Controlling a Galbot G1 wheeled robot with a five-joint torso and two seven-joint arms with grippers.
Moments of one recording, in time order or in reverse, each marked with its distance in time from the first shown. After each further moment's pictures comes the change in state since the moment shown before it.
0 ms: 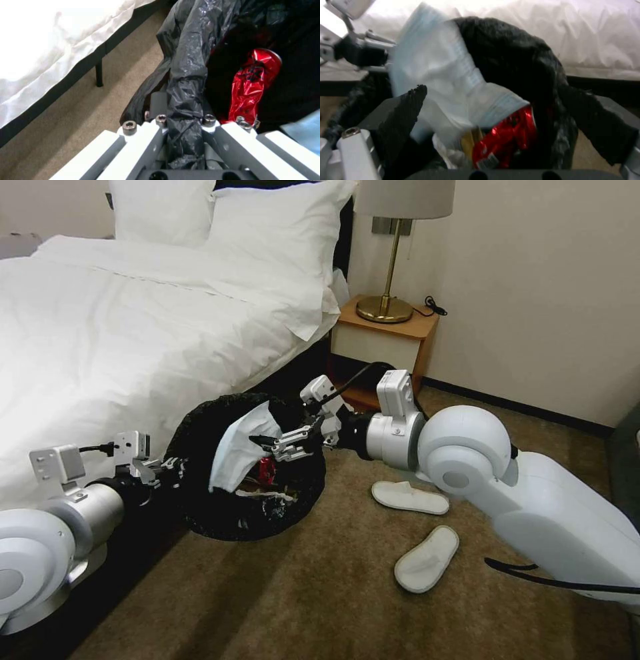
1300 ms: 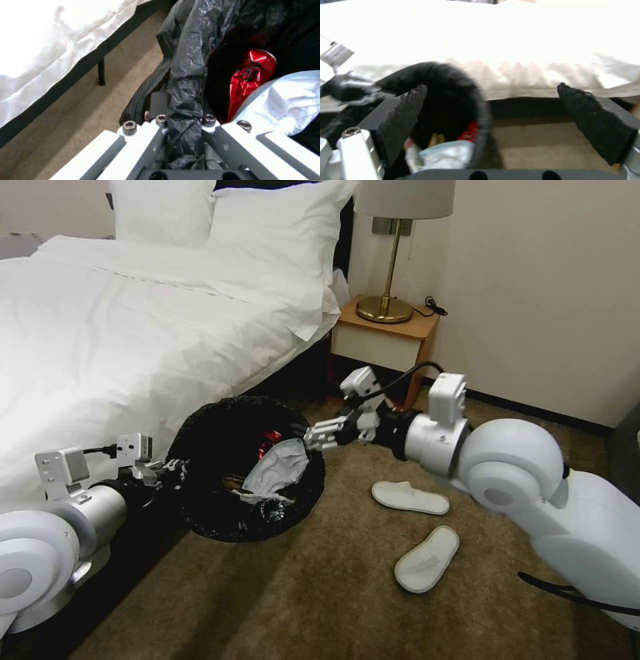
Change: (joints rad) left arm 0.005 -0.012 0.019 0.019 0.048 0.000 0.027; right arm -0.157 -0.123 0.245 0.085 0.004 0.117 0.006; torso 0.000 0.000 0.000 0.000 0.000
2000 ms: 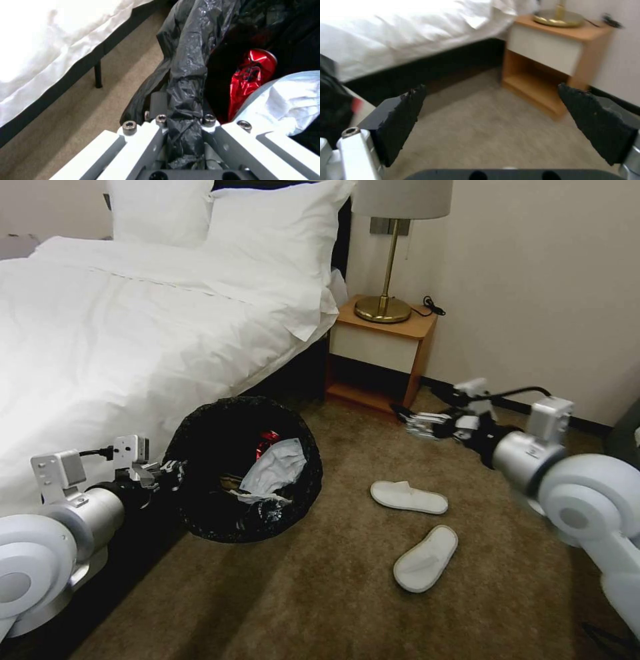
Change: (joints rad) left arm 0.020 -0.016 -0.022 -0.008 0.019 0.000 0.019; right arm -0.648 -0.026 0.595 -0.002 -0.096 0.017 0.077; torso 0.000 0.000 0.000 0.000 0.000
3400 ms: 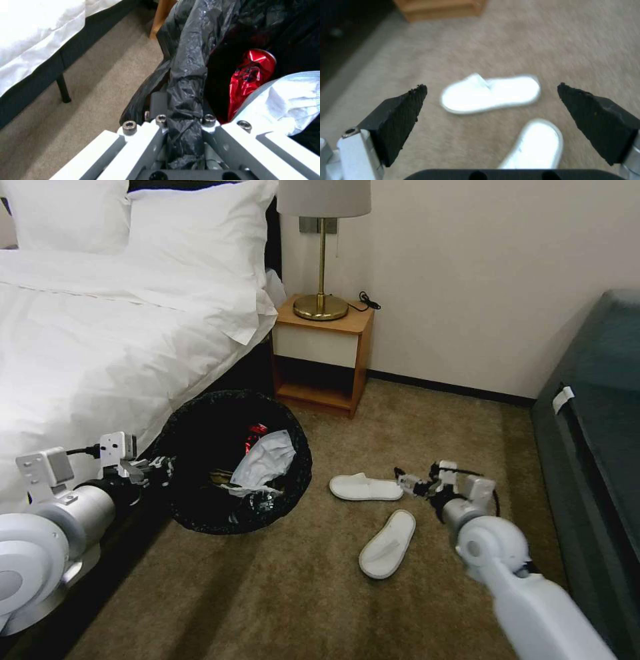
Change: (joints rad) left arm -0.001 -0.024 -0.048 0.008 -0.011 0.000 -0.026; right arm 0.033 0.444 -0.274 -0.504 -0.168 0.138 0.219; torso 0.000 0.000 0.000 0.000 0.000
